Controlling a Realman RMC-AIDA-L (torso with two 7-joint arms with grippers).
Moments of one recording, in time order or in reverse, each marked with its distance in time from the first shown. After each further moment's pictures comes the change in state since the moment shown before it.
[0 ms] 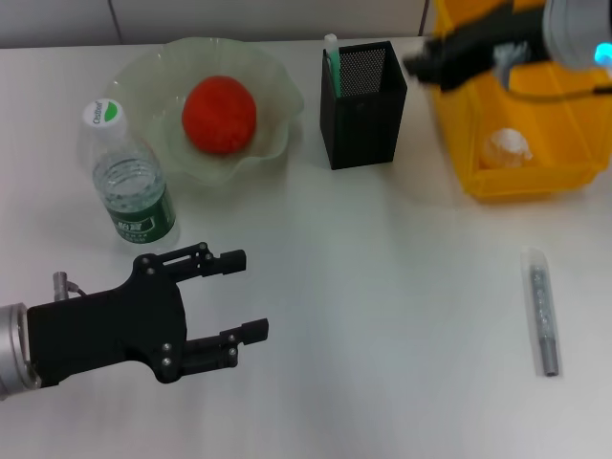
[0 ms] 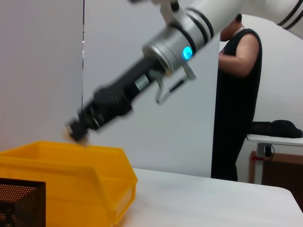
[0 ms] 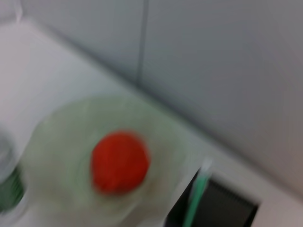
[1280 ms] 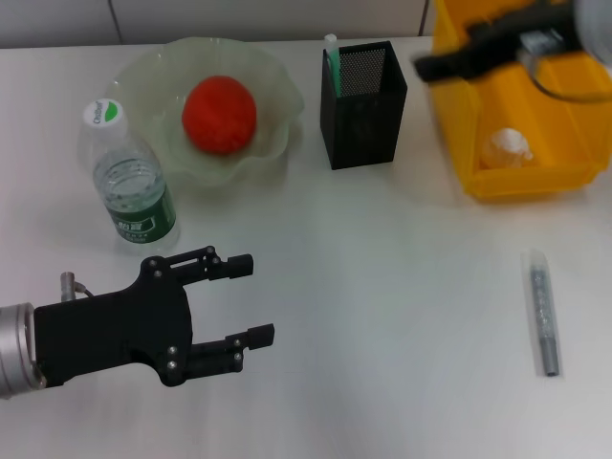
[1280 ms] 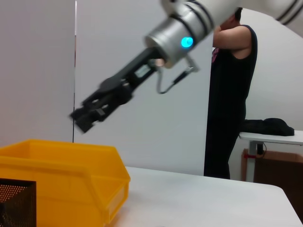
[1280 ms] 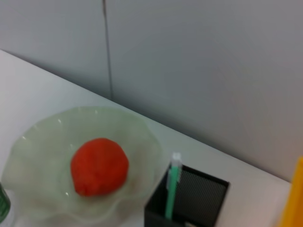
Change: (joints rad) left arm -0.016 0.000 0.001 -0.011 0.015 0.006 0.000; right arm -0.053 0.001 0.032 -0.081 -0.015 0.069 0.116
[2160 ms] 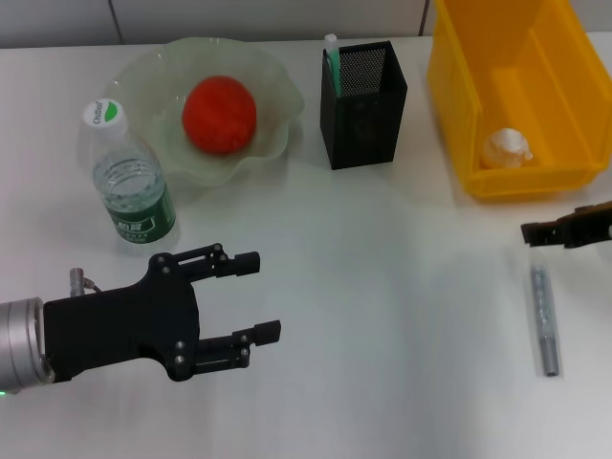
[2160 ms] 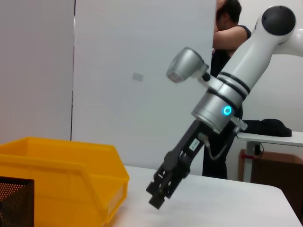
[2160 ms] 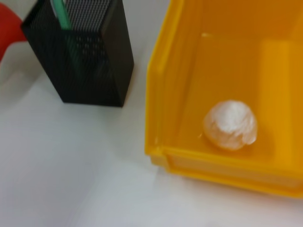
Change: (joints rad) left arm -0.032 0.000 -0.006 -0.037 0.008 -0.007 0.000; right arm -0.331 0.005 -0.063 0.064 -0.079 -0.040 0.076
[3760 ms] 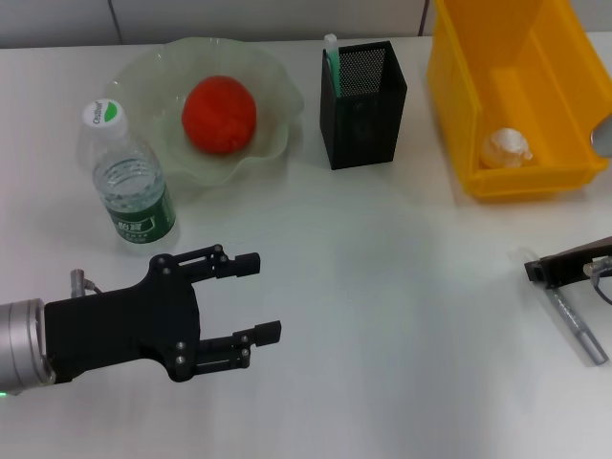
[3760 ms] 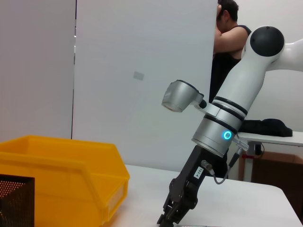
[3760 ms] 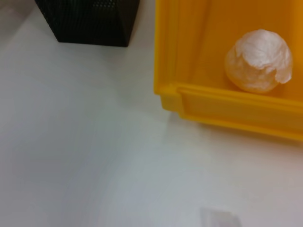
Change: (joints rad) left arm 0.000 -0.001 -0.002 -0.004 0.003 -0.003 0.000; right arm 0.043 -0.007 -0.042 0.177 0.002 -0.040 -0.016
